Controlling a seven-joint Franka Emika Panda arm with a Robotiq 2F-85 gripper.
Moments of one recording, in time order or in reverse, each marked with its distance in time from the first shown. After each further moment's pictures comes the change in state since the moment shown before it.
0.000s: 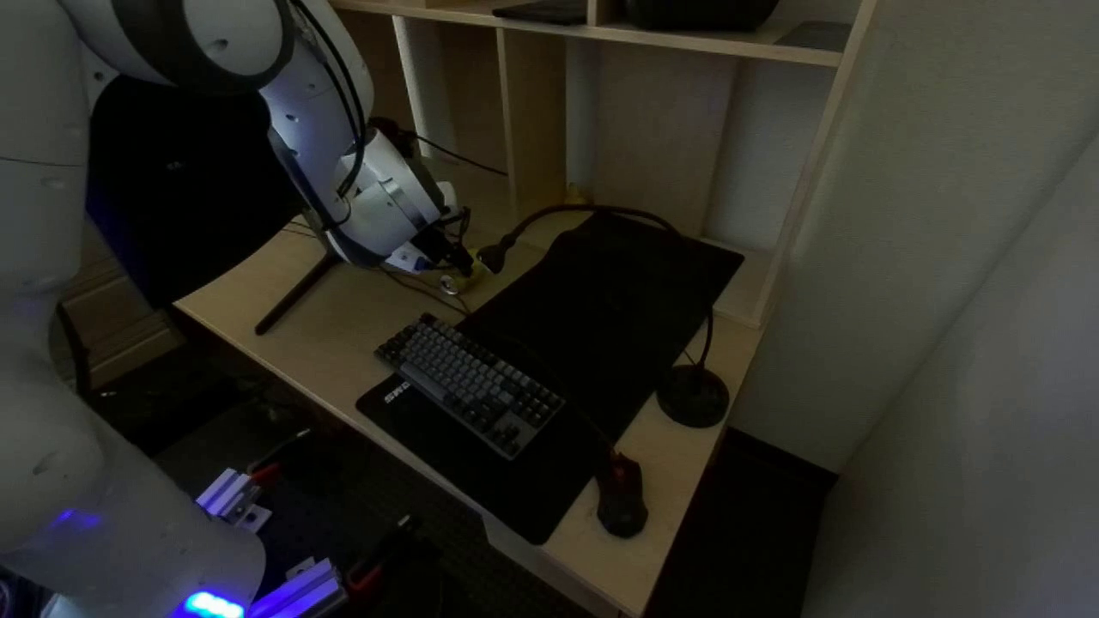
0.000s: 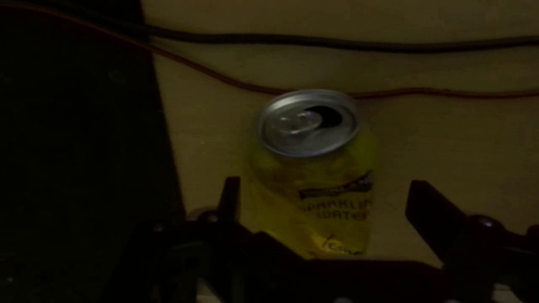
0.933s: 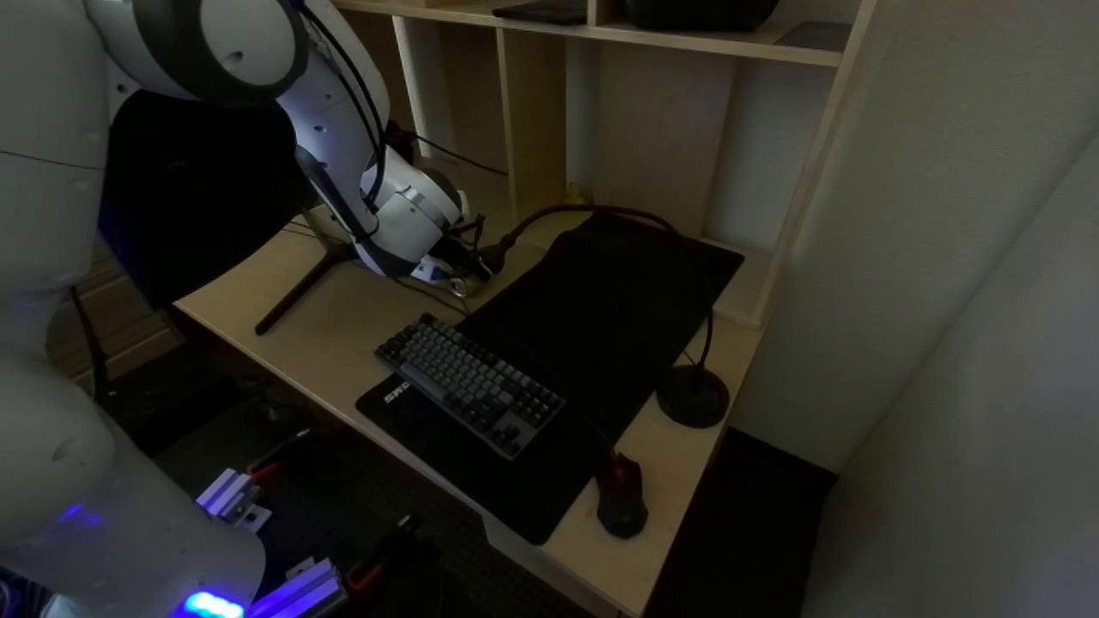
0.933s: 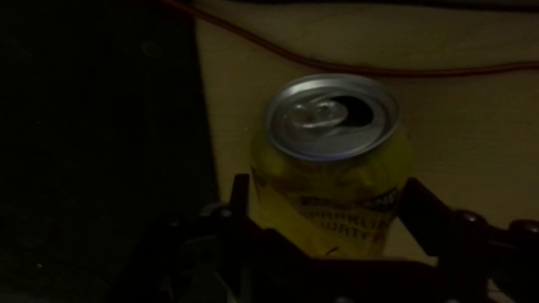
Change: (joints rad) arm 0.077 0.060 -0.121 0.079 -0.174 0.018 0.175
